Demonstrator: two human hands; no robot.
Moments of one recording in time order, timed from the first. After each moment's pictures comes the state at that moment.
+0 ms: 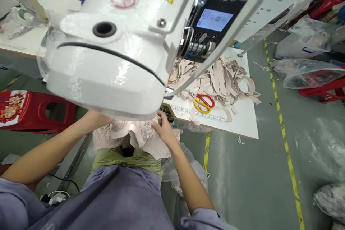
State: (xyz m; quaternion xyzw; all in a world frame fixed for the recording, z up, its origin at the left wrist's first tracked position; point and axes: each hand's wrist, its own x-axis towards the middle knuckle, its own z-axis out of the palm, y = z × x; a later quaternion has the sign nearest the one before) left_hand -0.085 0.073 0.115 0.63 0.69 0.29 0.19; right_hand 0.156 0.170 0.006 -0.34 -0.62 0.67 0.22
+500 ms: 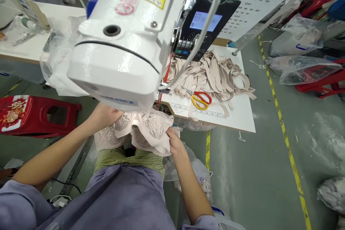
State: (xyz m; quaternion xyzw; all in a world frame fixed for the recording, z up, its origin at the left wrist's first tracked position) left_hand -0.078 0.064 0.111 0.63 0.70 0.28 0.17; right_hand 0.198 0.144 -0.037 -0.42 -0.28 0.82 0.25
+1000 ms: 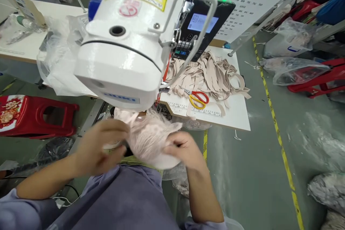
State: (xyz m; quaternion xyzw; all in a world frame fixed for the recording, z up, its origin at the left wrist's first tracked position) left_hand -0.016 0.006 0.157 0.74 0.53 0.42 0.04; right_hand 0.219 0.139 0.098 -0.25 -0.61 0.72 0.24
